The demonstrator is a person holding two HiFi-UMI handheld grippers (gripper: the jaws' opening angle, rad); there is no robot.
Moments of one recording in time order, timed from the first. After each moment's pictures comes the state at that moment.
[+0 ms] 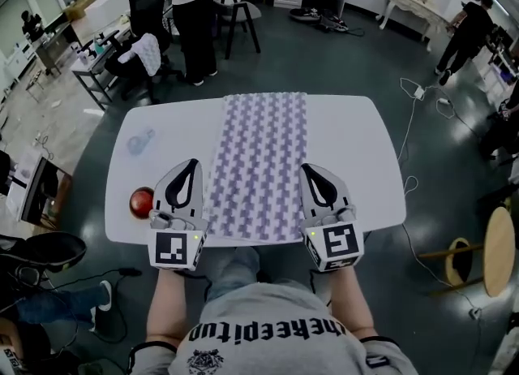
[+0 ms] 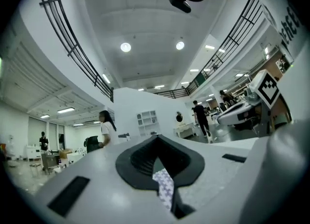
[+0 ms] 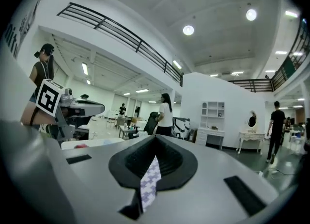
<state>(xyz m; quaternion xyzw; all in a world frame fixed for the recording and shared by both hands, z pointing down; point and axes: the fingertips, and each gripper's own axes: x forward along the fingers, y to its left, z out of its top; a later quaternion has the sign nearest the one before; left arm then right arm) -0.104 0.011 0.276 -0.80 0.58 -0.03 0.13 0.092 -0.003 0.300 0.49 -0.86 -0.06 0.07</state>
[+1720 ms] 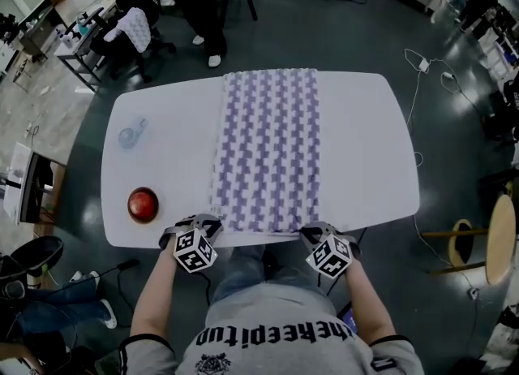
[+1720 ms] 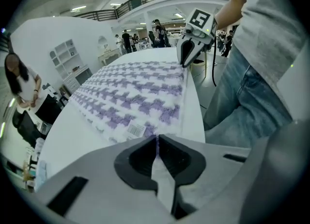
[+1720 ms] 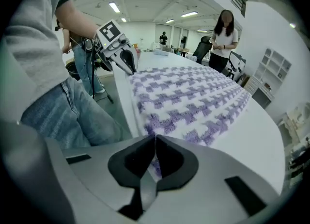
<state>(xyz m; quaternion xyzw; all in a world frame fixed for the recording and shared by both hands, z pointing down) -0.118 0.067 0.643 -0.84 0.17 -0.51 -0.01 0.101 0.082 0.630 0.21 -0.84 0.07 0.49</state>
